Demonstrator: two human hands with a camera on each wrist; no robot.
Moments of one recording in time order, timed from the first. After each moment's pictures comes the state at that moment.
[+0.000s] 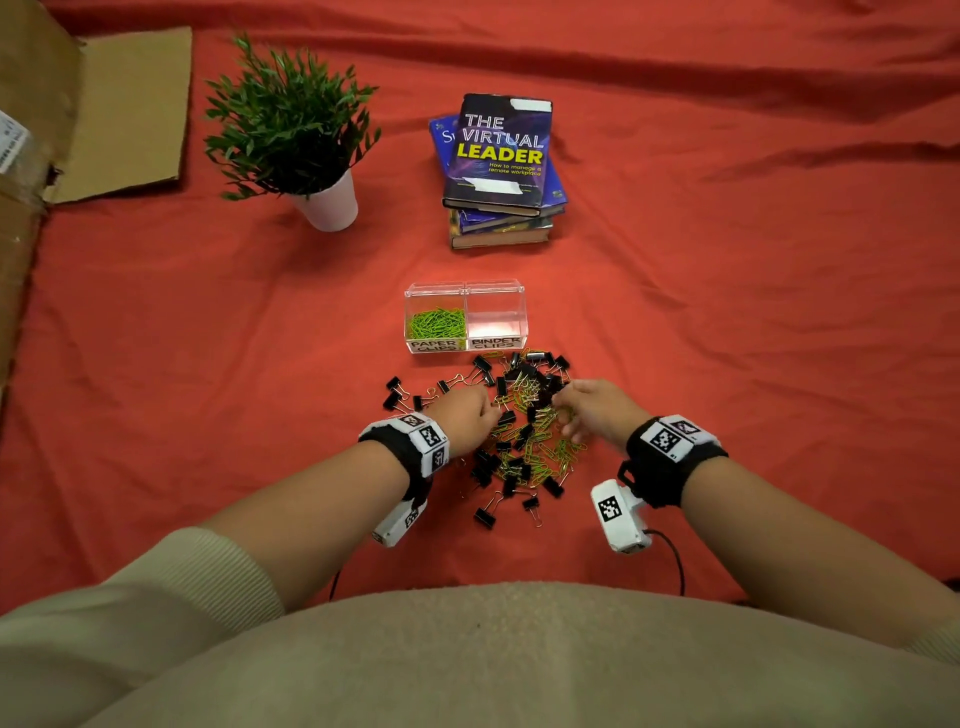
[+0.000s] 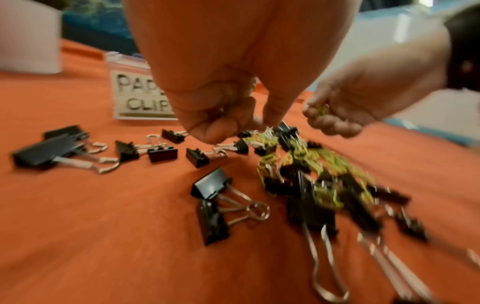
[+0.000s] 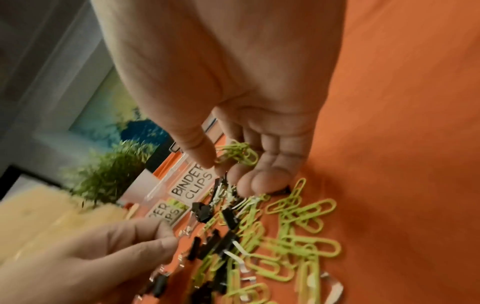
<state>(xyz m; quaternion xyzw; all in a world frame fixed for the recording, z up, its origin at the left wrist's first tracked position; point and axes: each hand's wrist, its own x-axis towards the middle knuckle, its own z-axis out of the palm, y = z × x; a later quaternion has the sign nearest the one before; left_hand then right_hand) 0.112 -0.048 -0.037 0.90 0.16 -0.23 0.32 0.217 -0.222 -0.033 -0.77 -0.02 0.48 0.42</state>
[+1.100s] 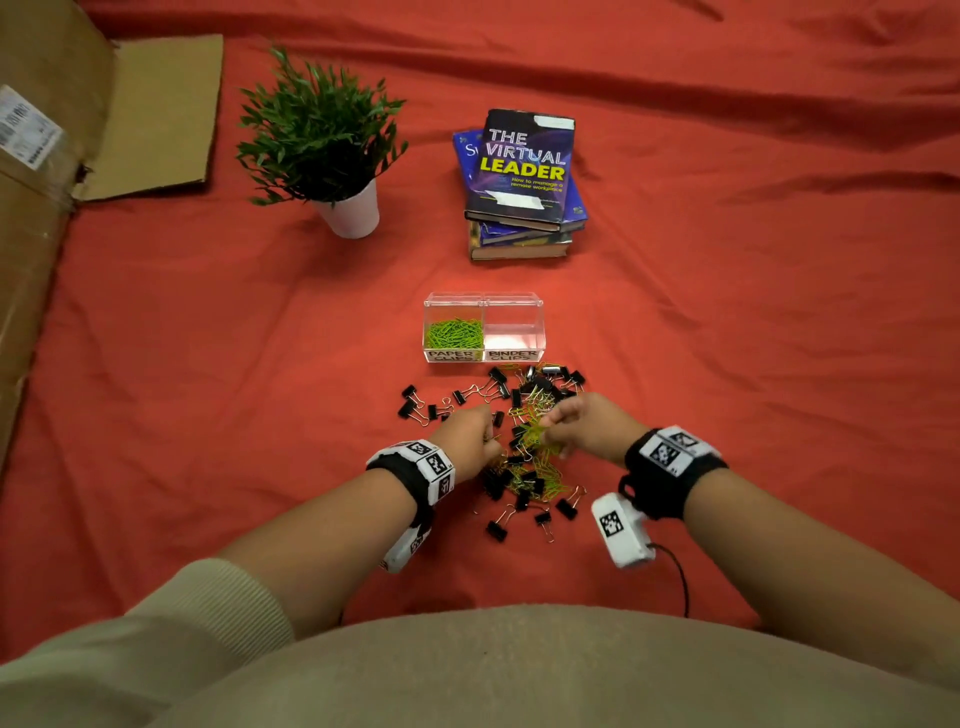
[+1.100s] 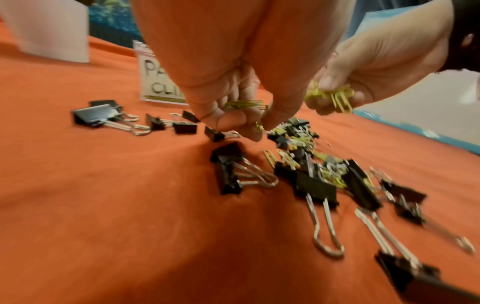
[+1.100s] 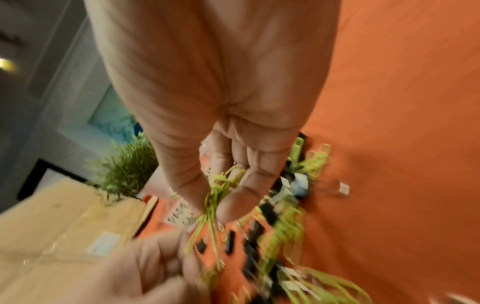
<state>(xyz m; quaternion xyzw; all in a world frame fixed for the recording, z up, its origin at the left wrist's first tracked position) 0.091 -0.040 -0.050 0.90 0.19 -0.20 0.34 0.208 -0.205 -0.021 -0.78 -0.16 0.50 0.33</state>
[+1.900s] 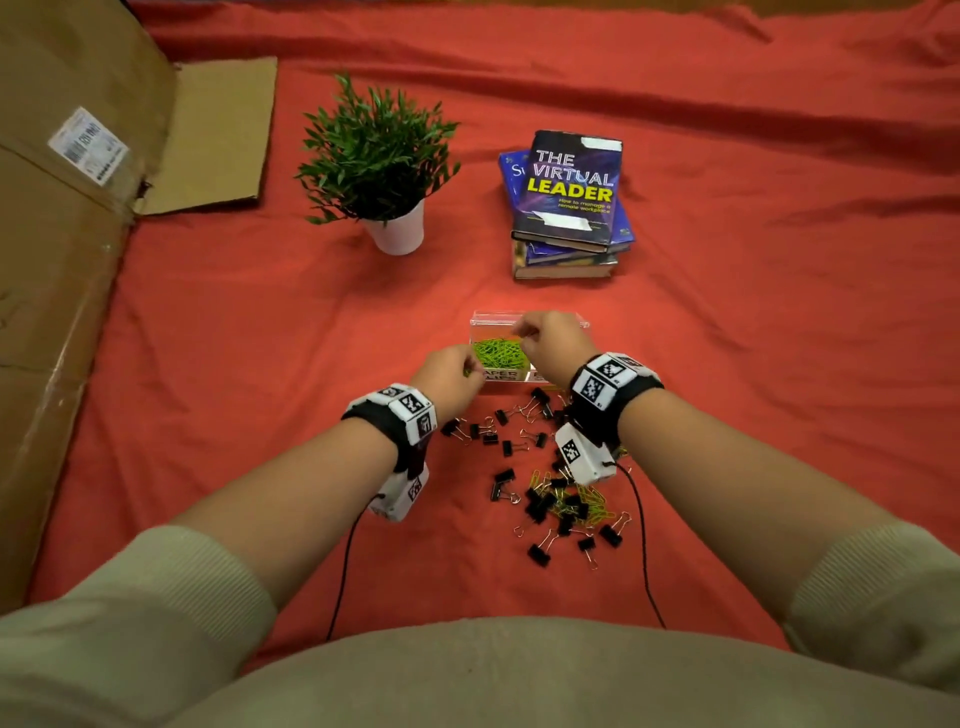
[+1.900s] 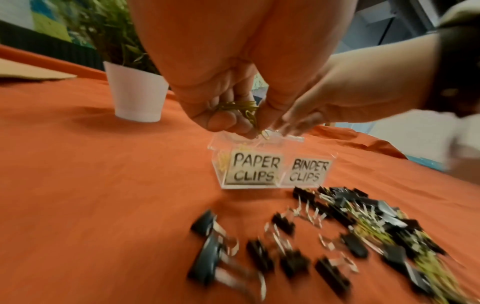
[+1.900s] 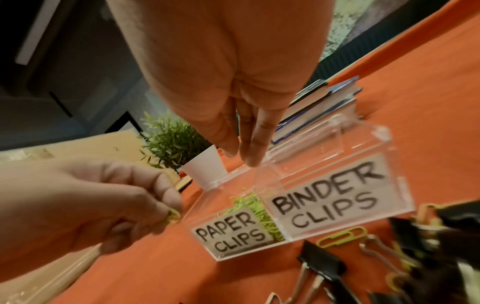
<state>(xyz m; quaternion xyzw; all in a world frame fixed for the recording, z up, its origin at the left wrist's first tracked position) 0.119 0.054 -0.008 0.88 0.27 -0.08 0.38 0.242 -0.063 0.006 -0.88 -0.30 0.26 0.26</state>
